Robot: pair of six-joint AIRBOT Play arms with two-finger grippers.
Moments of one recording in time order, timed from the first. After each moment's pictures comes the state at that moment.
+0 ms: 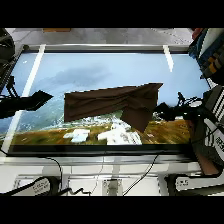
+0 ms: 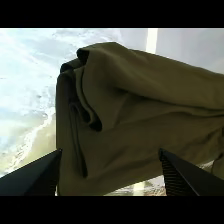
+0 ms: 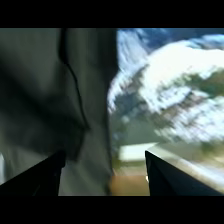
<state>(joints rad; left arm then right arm) 0.44 -1.30 1.02 0.66 -1.00 -1.01 -0.26 -1.55 0.93 -0.71 0.86 1.29</state>
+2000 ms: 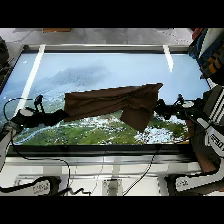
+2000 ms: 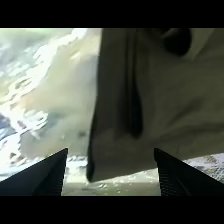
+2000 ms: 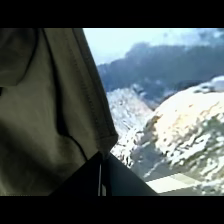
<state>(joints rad) 0.24 -1.40 0.77 0.85 -0.75 -1.14 -0.22 -1.61 0.93 -0.65 0.69 1.45</state>
